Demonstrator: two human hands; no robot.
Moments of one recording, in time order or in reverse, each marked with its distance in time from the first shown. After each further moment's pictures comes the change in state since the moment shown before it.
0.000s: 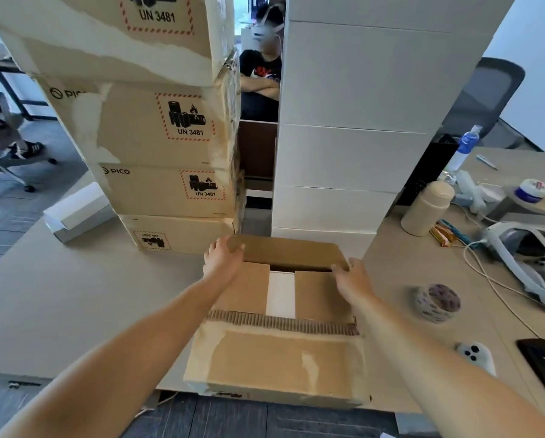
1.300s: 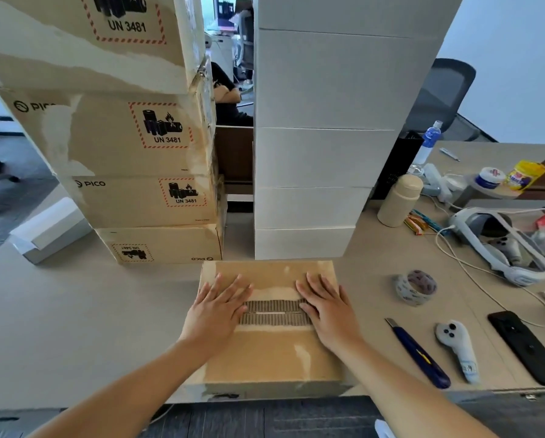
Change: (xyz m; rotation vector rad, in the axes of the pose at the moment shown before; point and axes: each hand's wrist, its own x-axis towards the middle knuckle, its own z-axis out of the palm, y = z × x) left_hand -0.051 -0.076 0.014 0.880 -0.143 0.690; right_hand -0.047 0.065 0.019 -0.738 -0.052 -0.622
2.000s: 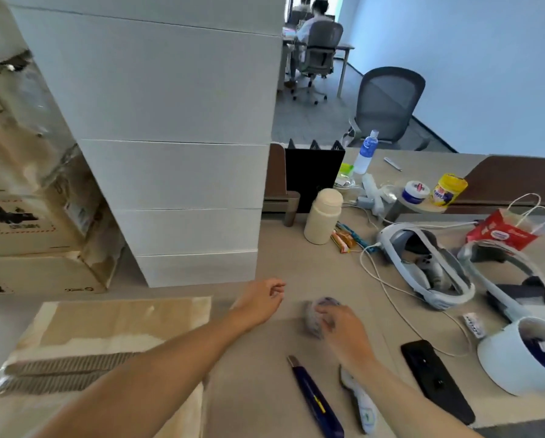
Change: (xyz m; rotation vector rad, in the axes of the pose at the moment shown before) left_hand 0.232 0.287 0.005 -0.774 -0.111 -0.045; right_hand -0.003 0.265 -0.085 0.235 0.155 0.214
